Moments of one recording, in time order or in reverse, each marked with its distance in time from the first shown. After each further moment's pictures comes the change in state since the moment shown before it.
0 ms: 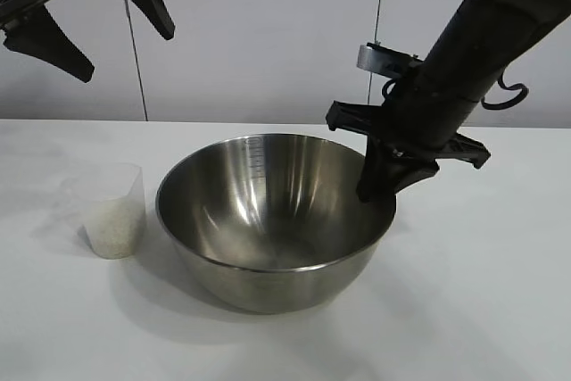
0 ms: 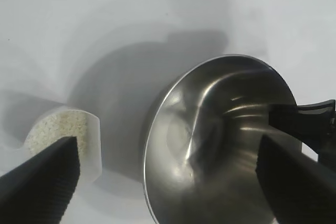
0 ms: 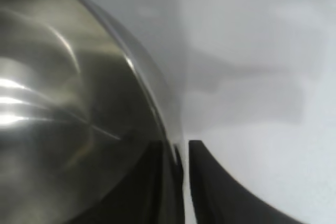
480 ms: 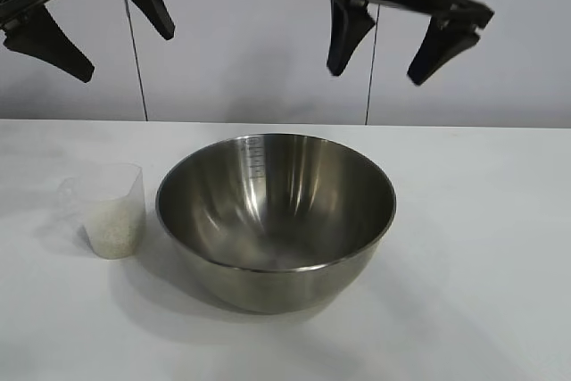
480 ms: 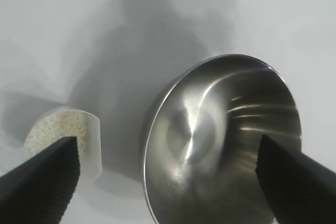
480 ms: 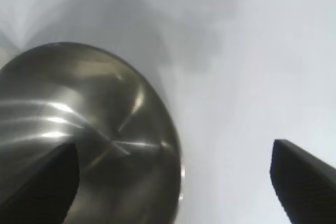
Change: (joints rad) left arm 0.000 0.000 0.000 0.000 0.000 0.000; right arm -0.231 -0.013 -0.421 -0.341 0.273 0.074
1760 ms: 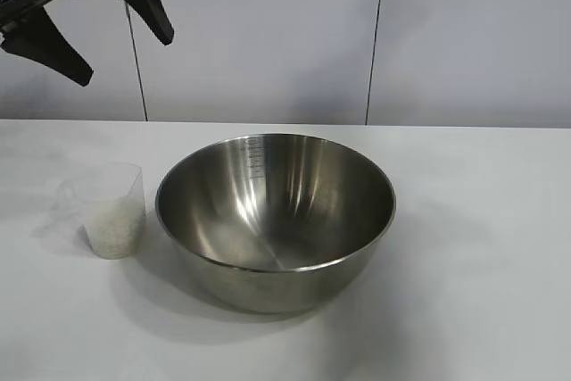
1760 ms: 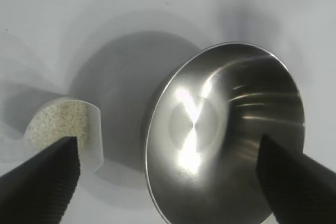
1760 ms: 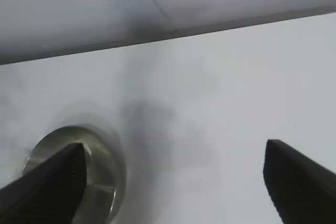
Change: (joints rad) left arm 0.000 0.000 0.000 0.000 0.034 0.081; right arm -0.222 -1.012 0.635 0.451 -0.058 -0.312
